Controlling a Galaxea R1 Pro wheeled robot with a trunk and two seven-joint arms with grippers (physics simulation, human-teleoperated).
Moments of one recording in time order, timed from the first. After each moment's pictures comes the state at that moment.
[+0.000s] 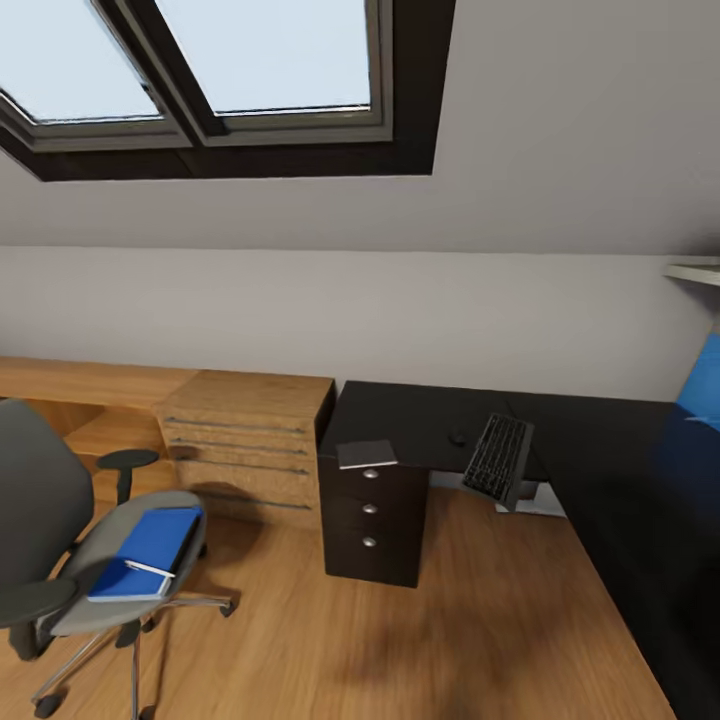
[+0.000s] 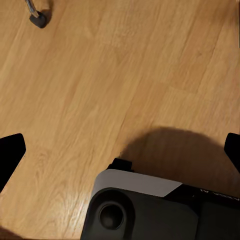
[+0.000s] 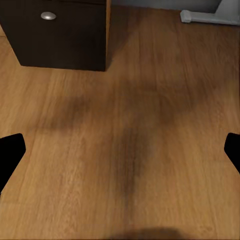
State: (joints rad) left arm 0.07 -0.10 -0.06 -0.55 0.13 -0.11 0.33; right arm -0.02 0.13 0.04 -0.37 0.09 -0.64 -0.29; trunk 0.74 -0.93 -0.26
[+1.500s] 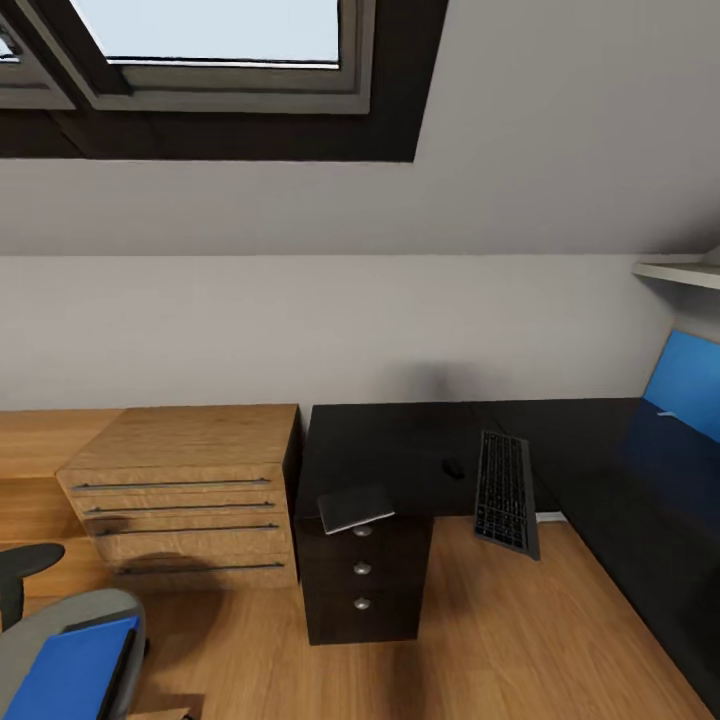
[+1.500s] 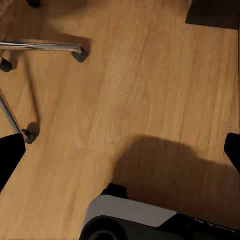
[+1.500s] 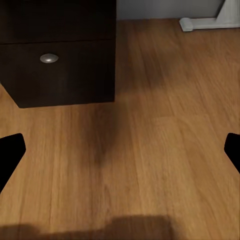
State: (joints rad) left arm 0.07 -0.11 -0.06 -0.56 0.13 -0.21 0.34; right arm -0.02 0.13 0.04 -0.37 0.09 -0.64 -0.23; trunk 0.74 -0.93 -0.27
